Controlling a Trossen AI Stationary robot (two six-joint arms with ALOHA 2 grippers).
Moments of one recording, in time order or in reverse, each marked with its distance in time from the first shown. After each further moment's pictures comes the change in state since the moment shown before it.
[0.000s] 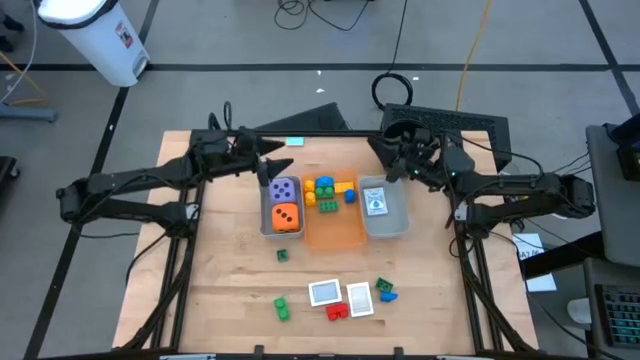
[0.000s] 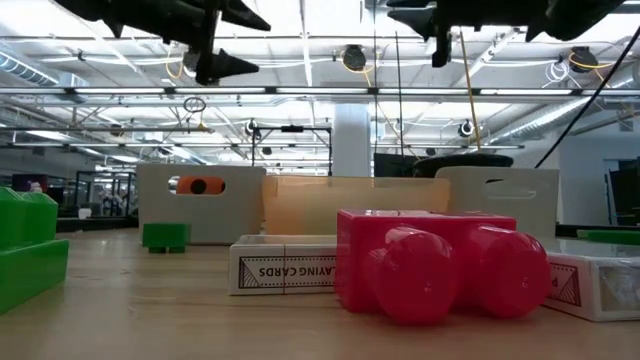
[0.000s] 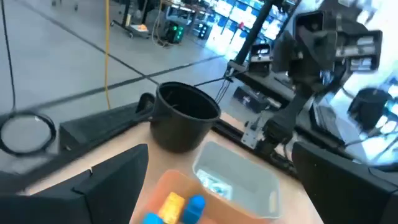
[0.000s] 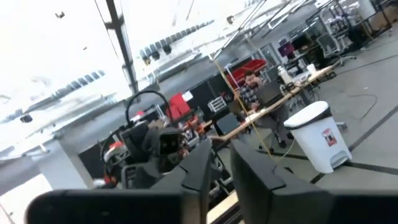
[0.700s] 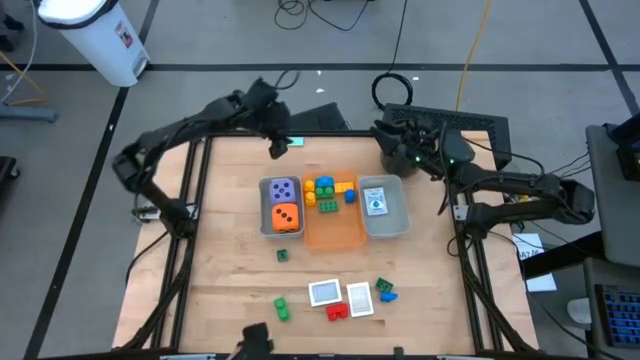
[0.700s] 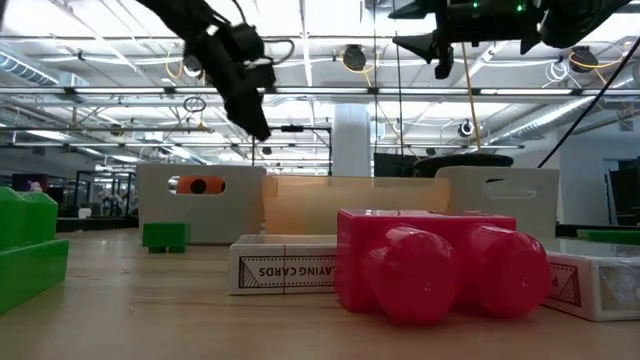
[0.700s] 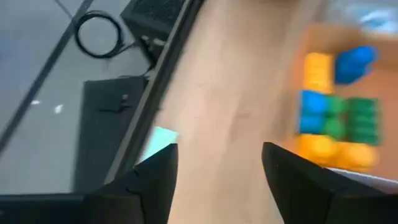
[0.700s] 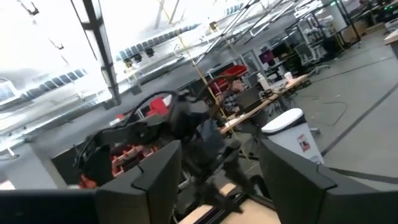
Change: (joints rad) left arm 0.336 0.578 0.627 -0.832 0.143 0.747; right arm -0.165 0.000 0.000 -0.035 -0.094 -0.001
